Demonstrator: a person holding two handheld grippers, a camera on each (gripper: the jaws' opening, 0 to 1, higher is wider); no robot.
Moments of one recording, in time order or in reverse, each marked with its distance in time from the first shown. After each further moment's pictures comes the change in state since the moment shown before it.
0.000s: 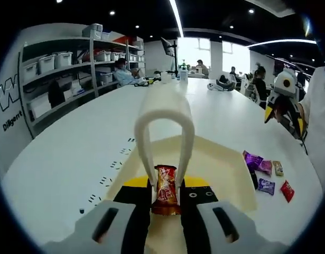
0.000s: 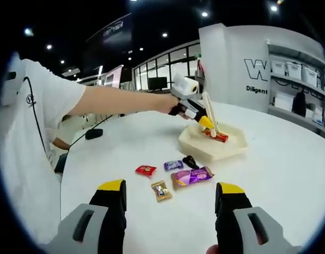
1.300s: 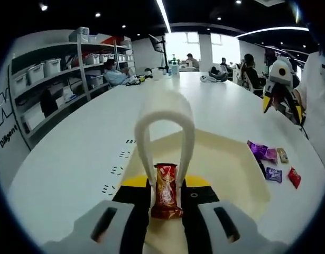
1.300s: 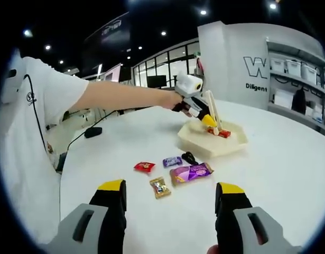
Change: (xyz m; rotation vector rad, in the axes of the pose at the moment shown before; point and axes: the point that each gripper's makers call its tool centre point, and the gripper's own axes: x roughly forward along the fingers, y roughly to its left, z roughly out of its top) left arm 0.013 0.005 -0.001 0.110 0.037 -0.042; right arm 0.000 -0.003 -0.007 0.009 0.013 -0.001
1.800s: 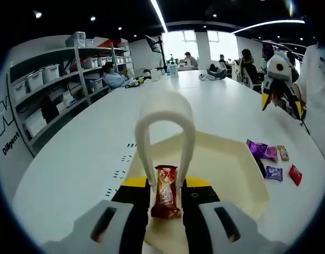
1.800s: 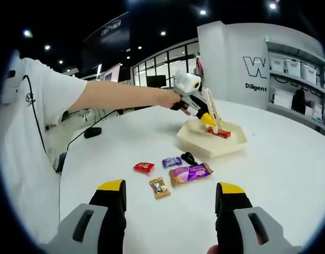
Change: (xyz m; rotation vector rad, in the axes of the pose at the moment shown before) left arm -0.008 0.000 0.007 0.033 -0.011 0.025; right arm 0.000 -0.002 0.000 0.001 -0.001 -0.004
